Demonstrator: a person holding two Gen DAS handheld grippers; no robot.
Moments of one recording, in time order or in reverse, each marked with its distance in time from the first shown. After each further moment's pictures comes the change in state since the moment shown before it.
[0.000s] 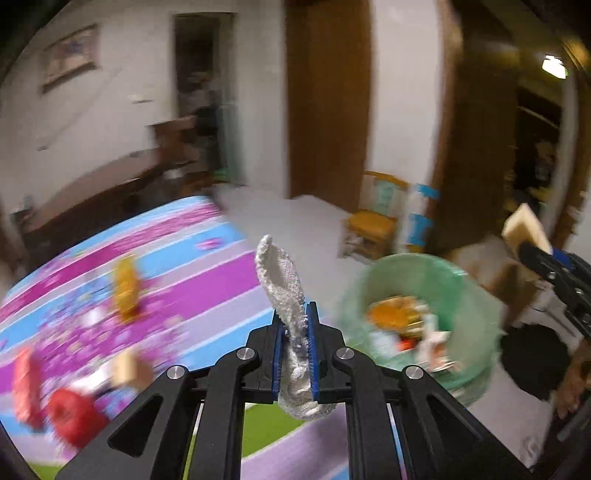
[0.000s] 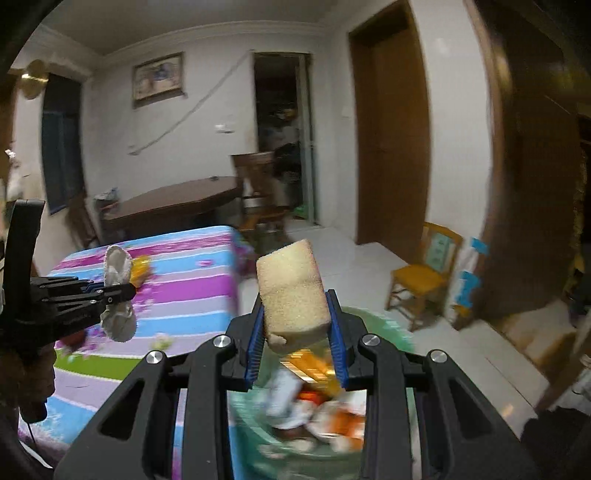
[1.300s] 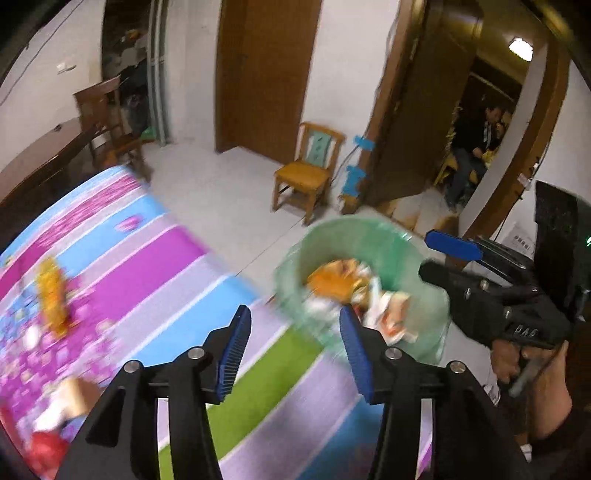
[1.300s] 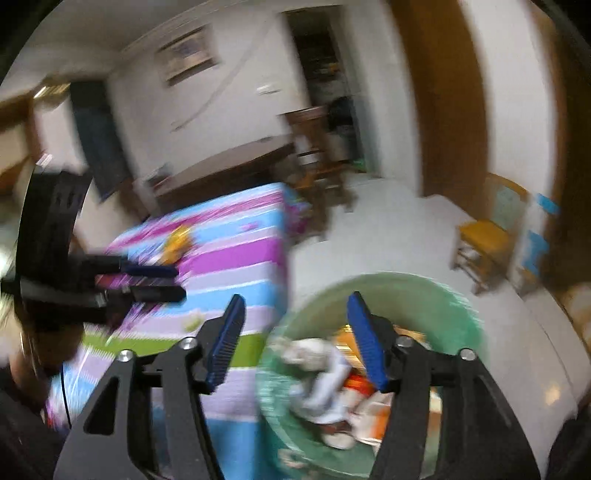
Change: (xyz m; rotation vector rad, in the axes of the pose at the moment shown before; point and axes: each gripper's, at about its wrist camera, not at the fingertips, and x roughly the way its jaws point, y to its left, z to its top) left arm 0.032 0.014 0.021 0.042 0.224 -0.222; right arm 0.073 0.008 -0.004 -0.001 0.198 0.347
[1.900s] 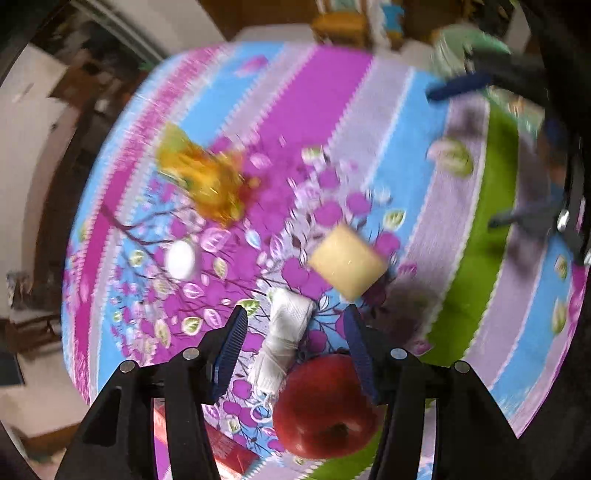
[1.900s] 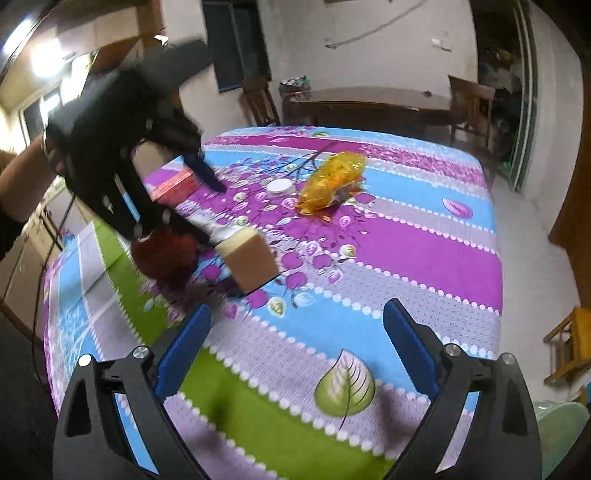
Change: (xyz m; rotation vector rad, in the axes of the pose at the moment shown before) left arm 0.001 0.185 -0.053 0.345 0.599 0.260; right arm 0.178 0.146 0.022 -0.370 0.255 0.381
